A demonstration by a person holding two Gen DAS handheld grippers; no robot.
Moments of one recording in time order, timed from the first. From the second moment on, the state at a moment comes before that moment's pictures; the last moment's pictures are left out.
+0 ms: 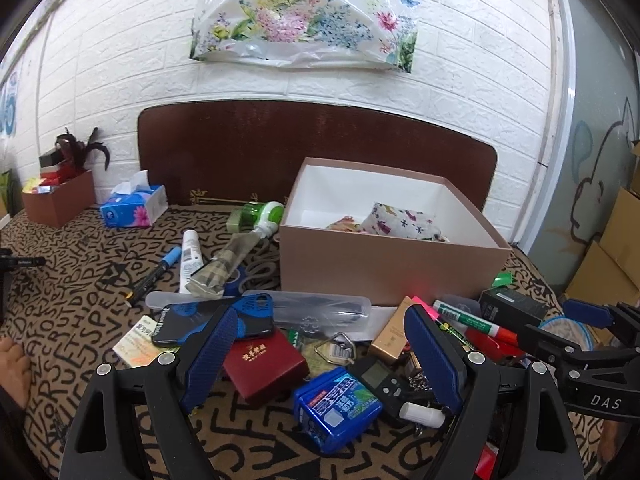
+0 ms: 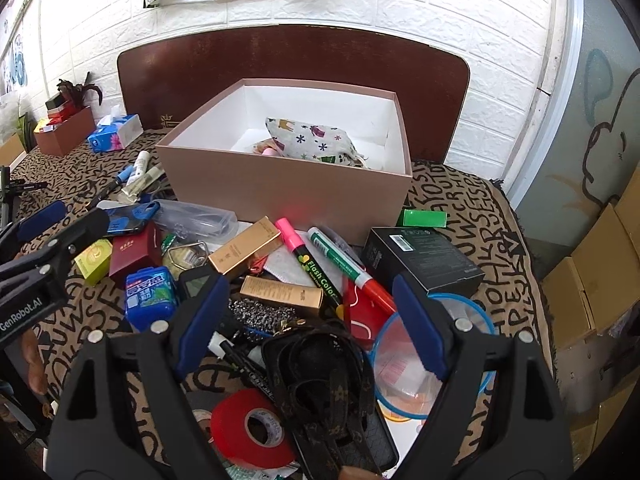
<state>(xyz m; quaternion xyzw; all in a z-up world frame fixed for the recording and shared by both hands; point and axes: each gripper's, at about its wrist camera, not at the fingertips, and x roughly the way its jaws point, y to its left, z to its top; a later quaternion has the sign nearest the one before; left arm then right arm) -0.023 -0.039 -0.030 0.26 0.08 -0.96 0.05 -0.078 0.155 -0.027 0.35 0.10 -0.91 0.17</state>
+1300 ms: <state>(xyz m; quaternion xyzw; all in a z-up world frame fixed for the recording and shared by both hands) -0.020 -0.045 -0.036 0.28 0.08 -0.95 0.09 -0.064 0.157 -0.035 0.34 0.11 -0.92 0.15</state>
